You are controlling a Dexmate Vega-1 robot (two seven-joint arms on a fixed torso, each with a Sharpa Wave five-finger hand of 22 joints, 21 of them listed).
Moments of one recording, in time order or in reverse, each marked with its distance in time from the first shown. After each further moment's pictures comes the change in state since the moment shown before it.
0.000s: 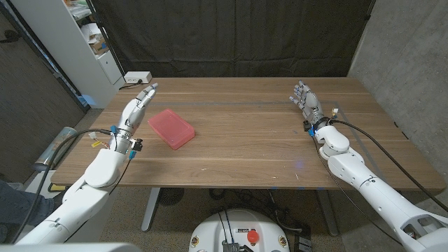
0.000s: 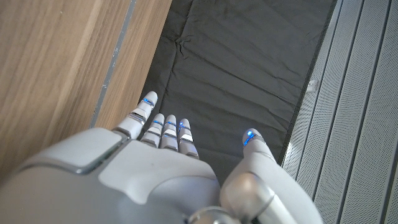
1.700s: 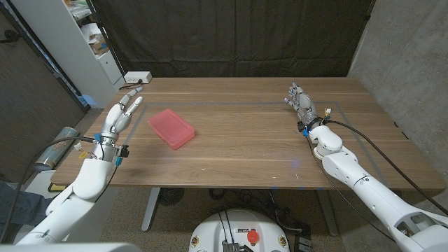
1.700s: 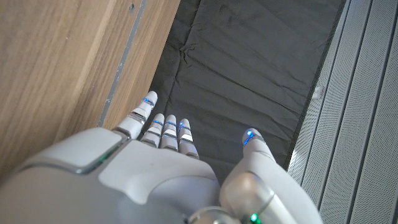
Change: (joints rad) left arm 0.065 -0.039 -0.116 0.056 0.253 -0.068 0.172; left_hand 0.017 -0.009 -0.007 -0.023 0.023 0.087 -0.020 0.008 0.000 0.064 -0.018 0.008 0.000 0.054 -0.032 0.004 0.000 0.041 0.005 -0.011 0.000; right arm 0.019 0.019 -0.033 0.000 -0.033 -0.034 -0.028; right_hand 0.005 0.005 -0.011 -0.003 0.000 0.000 0.000 0.000 0.000 0.000 0.000 0.000 0.000 0.000 0.000 0.000 -0.004 0.013 0.001 -0.015 0.000
